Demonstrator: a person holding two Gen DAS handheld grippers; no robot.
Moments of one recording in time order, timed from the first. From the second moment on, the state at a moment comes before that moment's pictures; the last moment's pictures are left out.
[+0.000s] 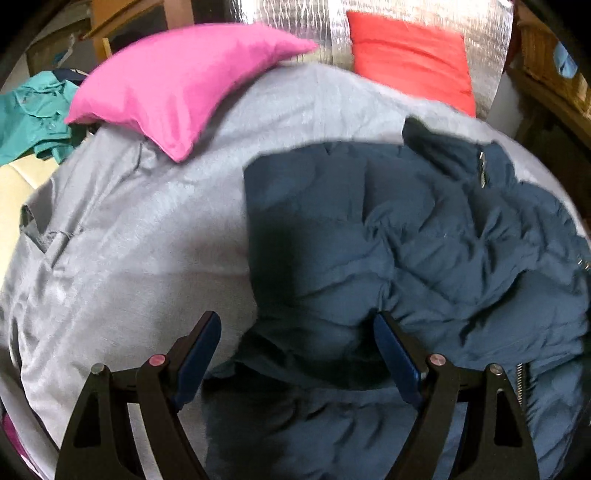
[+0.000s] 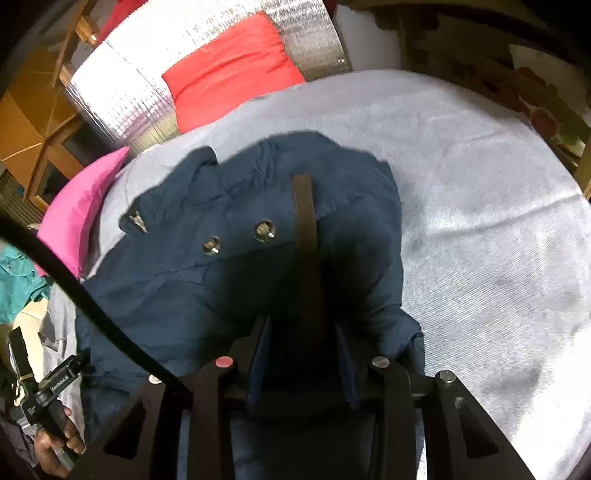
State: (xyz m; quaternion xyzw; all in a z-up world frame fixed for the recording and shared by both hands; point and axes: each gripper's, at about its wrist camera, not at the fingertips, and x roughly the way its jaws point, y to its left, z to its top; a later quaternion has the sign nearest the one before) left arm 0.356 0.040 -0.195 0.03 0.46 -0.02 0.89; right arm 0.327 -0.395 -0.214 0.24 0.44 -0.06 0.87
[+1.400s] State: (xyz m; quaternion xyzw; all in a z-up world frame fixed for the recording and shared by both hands) left arm 0.347 -0.007 -0.205 0.08 0.46 -0.07 0.88; right arm 0.315 -0.416 -0.222 0.28 0.42 -0.05 0.86
